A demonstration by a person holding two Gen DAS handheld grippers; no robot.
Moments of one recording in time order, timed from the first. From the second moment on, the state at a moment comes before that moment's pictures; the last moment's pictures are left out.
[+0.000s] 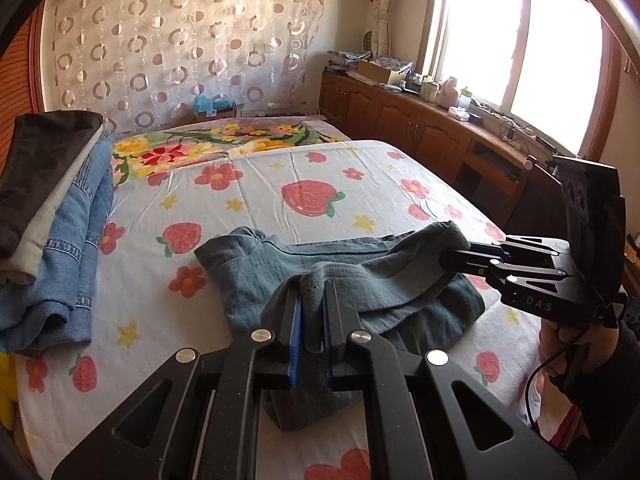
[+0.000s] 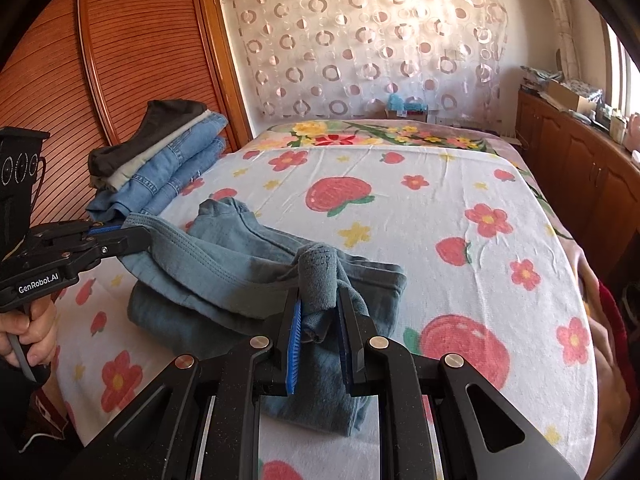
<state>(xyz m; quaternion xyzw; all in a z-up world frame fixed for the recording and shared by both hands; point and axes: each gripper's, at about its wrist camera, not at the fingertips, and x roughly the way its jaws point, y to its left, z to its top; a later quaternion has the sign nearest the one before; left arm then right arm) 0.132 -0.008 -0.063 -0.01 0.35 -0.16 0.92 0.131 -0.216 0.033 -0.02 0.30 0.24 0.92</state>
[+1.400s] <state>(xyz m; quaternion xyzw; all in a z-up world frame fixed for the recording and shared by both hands) 0.138 0.007 -0.103 0.02 0.39 -0.13 0.91 0.132 -0.226 0.022 -0.04 0.33 0.23 0.91</state>
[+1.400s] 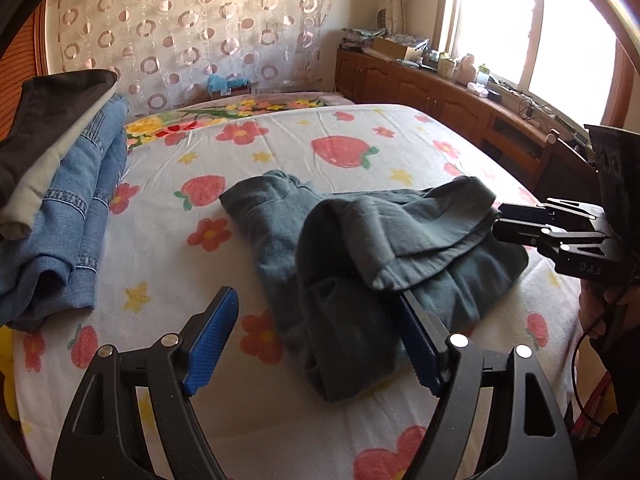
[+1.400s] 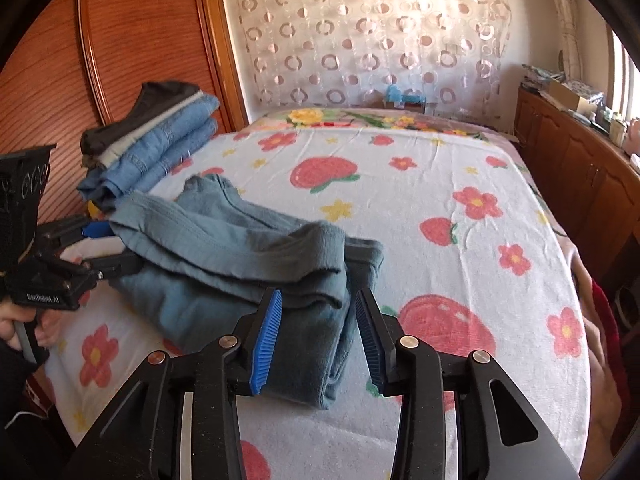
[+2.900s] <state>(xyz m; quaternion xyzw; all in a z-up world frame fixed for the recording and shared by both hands) 0.164 0.020 -0.092 0.00 0.38 -0.10 0.92 0.208 -0.220 0.039 -0.08 0.34 0.18 0.92</state>
